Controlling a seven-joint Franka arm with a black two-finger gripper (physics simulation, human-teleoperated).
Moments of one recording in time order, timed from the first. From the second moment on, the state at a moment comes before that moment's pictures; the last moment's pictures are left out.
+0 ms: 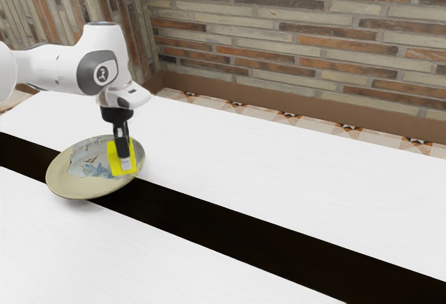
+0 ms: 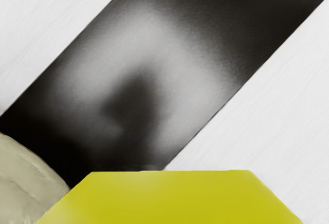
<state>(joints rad) -0.02 0.13 0.13 -1.93 -0.01 1.92 0.94</state>
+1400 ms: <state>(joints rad) 0.03 0.26 0.20 -1.74 0.02 1.89 0.95</state>
